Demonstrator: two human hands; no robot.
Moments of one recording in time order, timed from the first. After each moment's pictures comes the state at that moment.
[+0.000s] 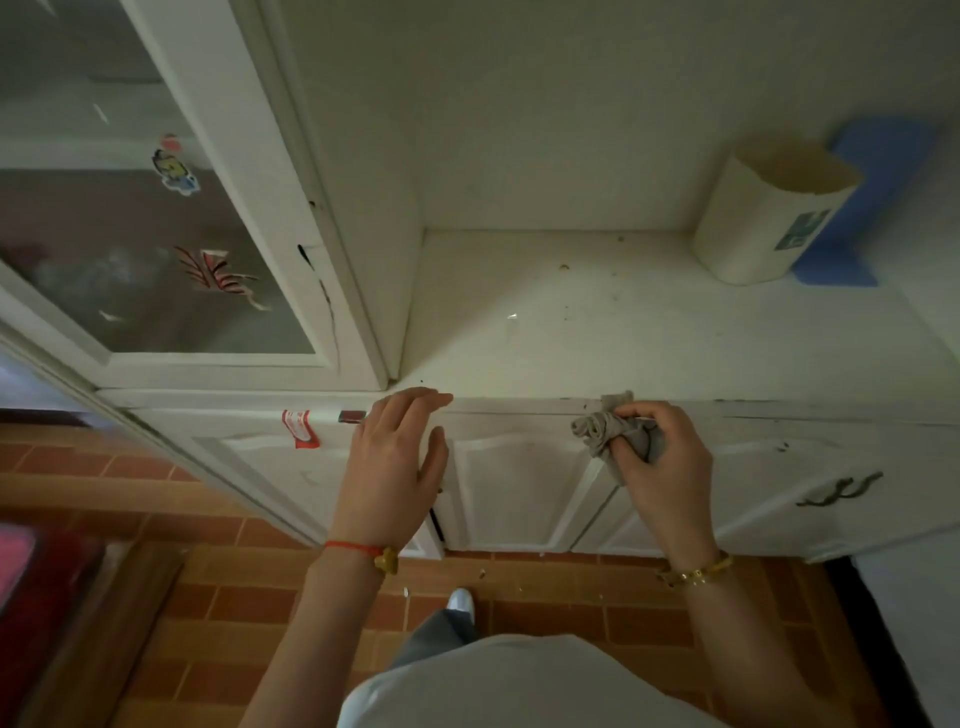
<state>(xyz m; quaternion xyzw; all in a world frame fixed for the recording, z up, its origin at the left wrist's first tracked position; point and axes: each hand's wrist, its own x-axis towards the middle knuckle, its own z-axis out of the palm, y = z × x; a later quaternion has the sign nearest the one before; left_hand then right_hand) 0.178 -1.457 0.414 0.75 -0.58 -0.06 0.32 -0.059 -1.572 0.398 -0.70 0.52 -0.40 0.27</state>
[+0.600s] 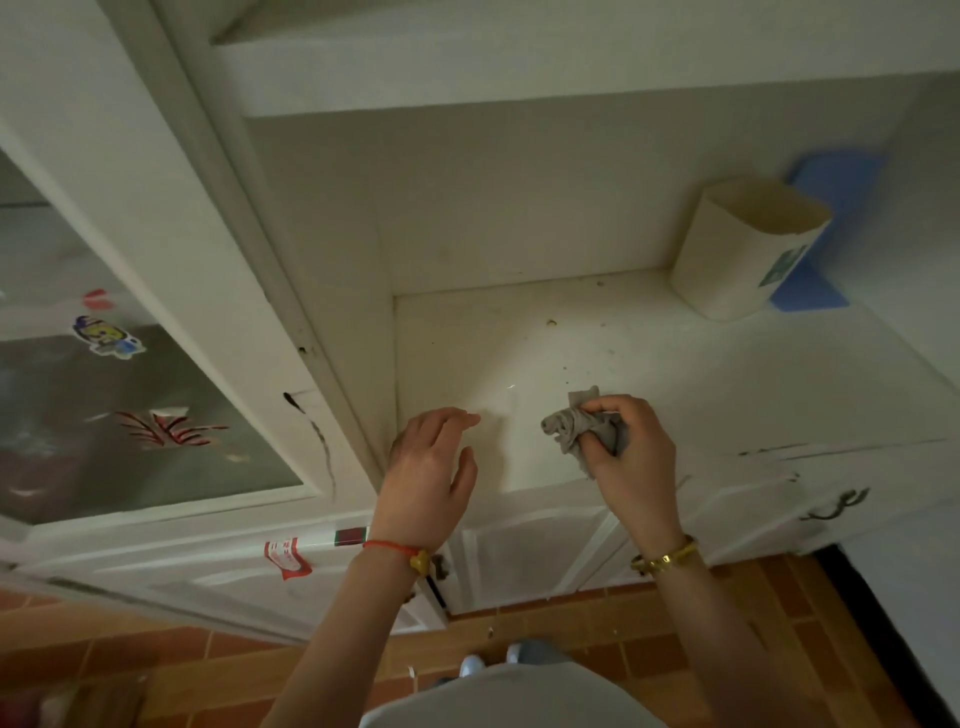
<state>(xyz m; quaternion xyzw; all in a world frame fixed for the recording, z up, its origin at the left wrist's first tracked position) 0.243 -1.578 0.385 0.66 -0.68 -0.07 0.32 0.028 -1.645 0.400 -0.67 0.55 -0.44 0.24</state>
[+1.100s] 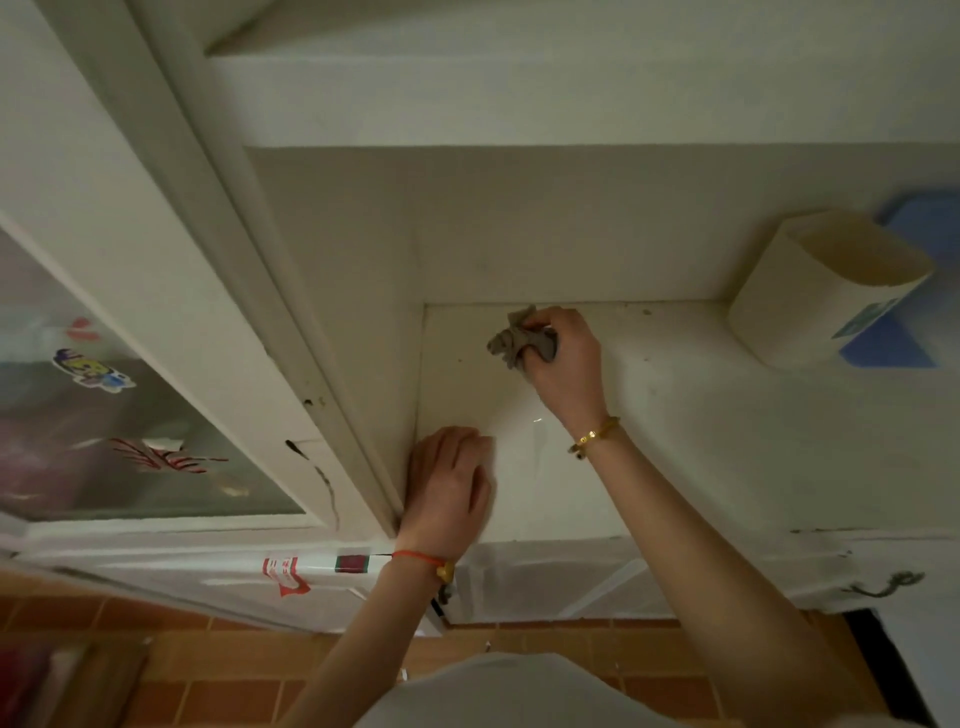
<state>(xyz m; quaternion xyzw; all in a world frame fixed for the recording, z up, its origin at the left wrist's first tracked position) 0.249 -1.622 0.336 0.70 -0.65 -0.04 0.29 0.141 -1.784 0.414 -0.74 0.44 -0.45 0.24</state>
